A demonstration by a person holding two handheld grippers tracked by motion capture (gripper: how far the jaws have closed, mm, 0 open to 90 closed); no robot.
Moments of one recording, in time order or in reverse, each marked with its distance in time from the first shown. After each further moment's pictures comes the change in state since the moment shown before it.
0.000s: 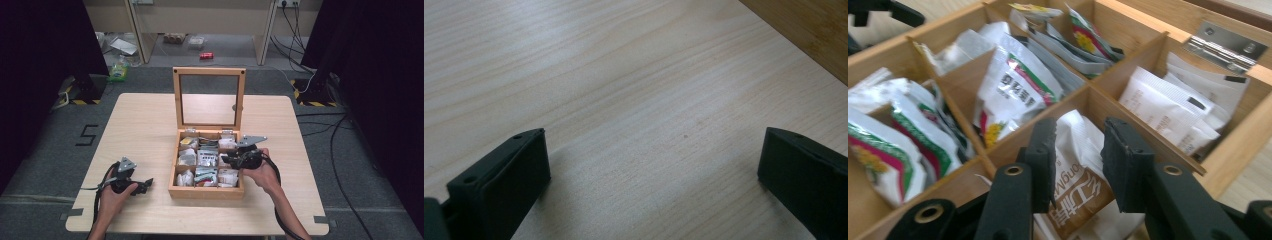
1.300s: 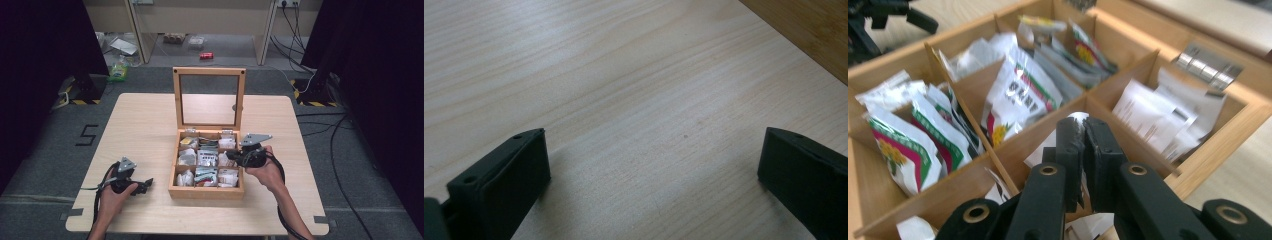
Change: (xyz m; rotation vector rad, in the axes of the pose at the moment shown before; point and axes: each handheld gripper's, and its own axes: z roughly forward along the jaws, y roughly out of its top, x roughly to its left) left arm 0.000 0.000 0.000 0.001 0.000 0.001; right arm -0.003 0.005 -0.017 -0.026 0.000 -0.042
